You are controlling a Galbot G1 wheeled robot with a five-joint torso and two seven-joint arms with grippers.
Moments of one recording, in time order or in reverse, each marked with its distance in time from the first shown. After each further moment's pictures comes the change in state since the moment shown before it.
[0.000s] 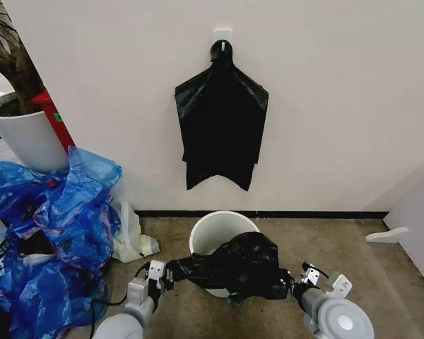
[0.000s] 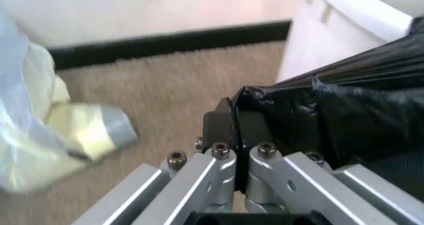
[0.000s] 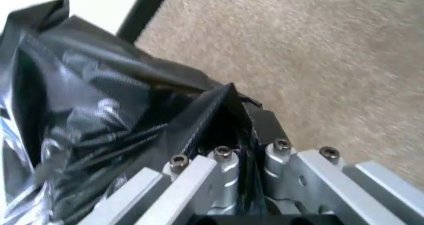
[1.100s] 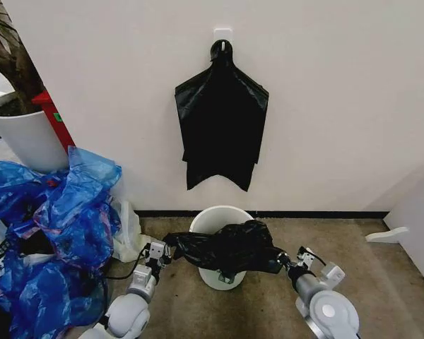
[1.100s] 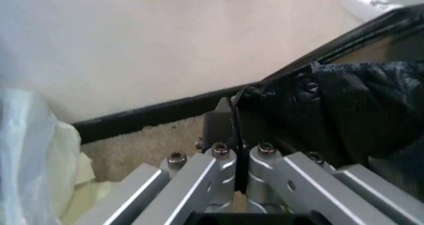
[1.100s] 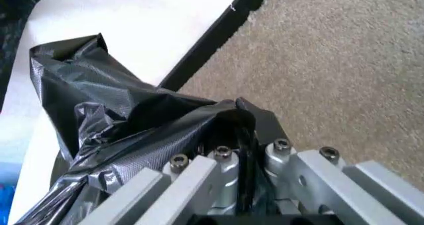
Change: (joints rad) left arm -0.152 -0.069 0.031 0.235 0.165 -0.230 0.049; right arm 0.100 0.018 -0.020 -0.141 -0.156 0.090 -0.252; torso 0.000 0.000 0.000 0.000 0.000
